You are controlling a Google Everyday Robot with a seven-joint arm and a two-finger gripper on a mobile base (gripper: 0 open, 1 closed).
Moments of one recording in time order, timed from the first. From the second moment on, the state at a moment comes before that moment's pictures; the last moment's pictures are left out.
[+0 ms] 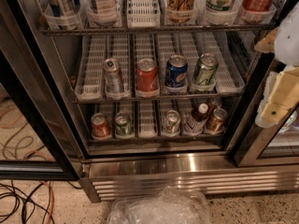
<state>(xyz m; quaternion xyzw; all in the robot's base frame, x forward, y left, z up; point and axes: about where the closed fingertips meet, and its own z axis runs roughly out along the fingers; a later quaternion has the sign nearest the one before) 0.438 -0.217 0.976 -0.60 0.78 -0.03 0.16</state>
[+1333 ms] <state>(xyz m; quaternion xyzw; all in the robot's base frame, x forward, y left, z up) 0.492 -0.140 1.025 -0.68 0.71 -0.04 0.20</state>
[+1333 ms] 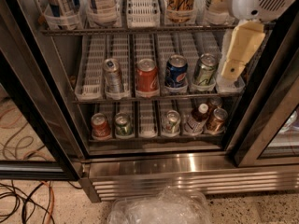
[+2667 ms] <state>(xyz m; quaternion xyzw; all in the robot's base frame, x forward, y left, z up) 0.484 -0.056 1.027 -0.62 0.71 0.09 0.32</state>
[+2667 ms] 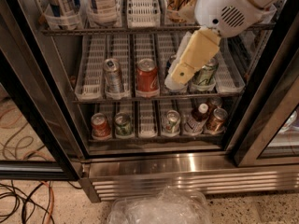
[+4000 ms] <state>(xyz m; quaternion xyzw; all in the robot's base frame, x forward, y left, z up) 0.493 0.059 1.057 -0.50 0.73 0.22 0.40</state>
